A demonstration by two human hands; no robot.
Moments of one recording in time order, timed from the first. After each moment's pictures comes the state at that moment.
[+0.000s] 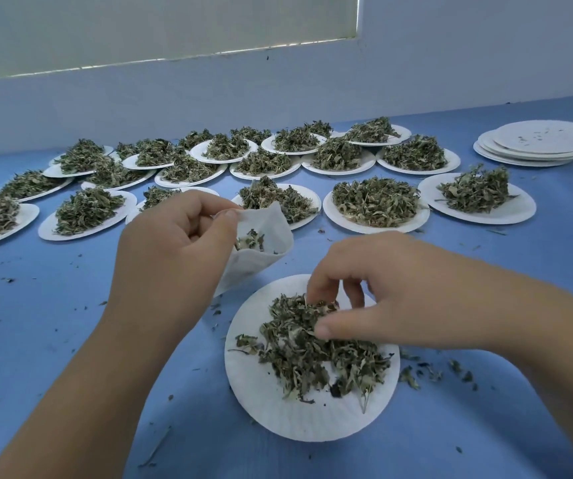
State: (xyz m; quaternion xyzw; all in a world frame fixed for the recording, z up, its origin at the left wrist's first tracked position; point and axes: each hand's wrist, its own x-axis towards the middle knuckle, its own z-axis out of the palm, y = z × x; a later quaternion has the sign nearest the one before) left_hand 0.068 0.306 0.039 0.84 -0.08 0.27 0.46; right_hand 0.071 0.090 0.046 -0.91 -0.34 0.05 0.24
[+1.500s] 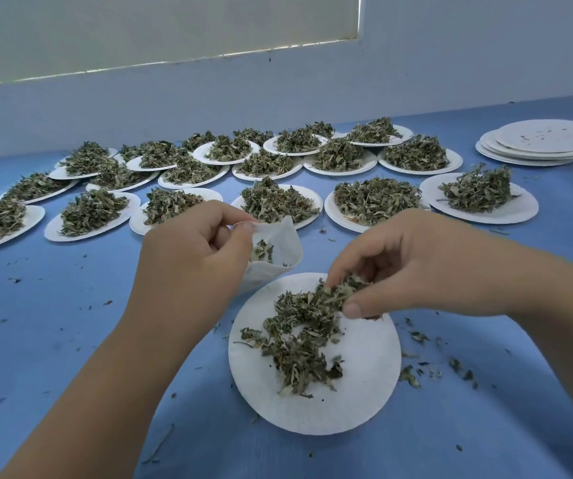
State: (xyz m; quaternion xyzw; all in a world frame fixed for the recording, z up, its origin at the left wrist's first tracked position) left_hand 0.068 0.297 0.033 0.86 -0.08 0.26 0.43; right_hand 0.081 0.070 0.054 -0.85 -0.31 0.12 0.42
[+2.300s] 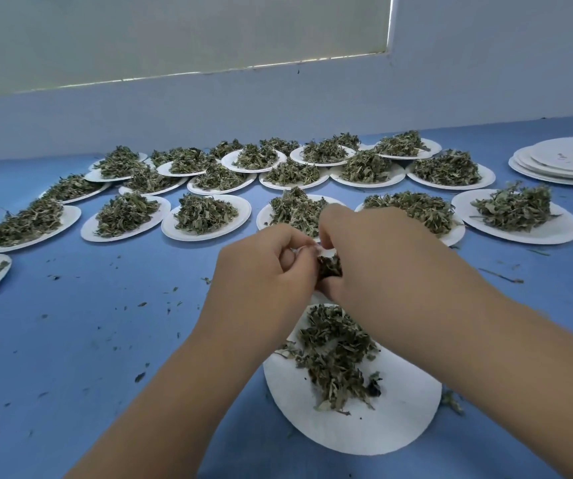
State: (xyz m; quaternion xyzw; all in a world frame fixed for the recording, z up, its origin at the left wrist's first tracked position) left_hand 0.069 0.283 0.028 0.86 -0.09 0.22 0.45; right_hand 0.082 0.149 0.050 -0.95 -0.21 -0.18 0.15
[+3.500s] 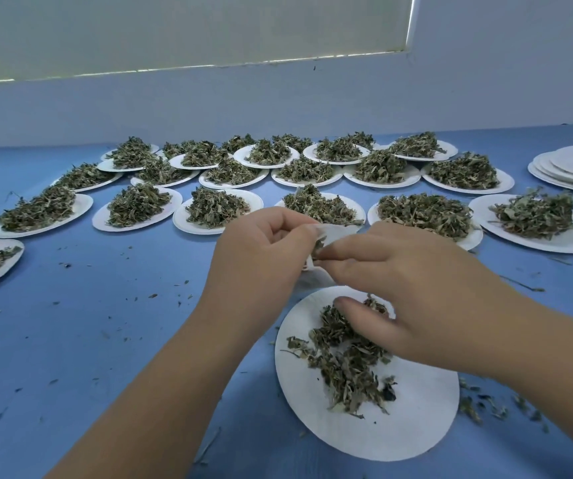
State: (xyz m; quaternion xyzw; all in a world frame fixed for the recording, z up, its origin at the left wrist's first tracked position) left_hand 0.075 0.293 0.038 0.76 -0.05 0.15 0.63; right_hand 0.079 0.122 0.039 -0.88 -0.43 -0.20 0.07
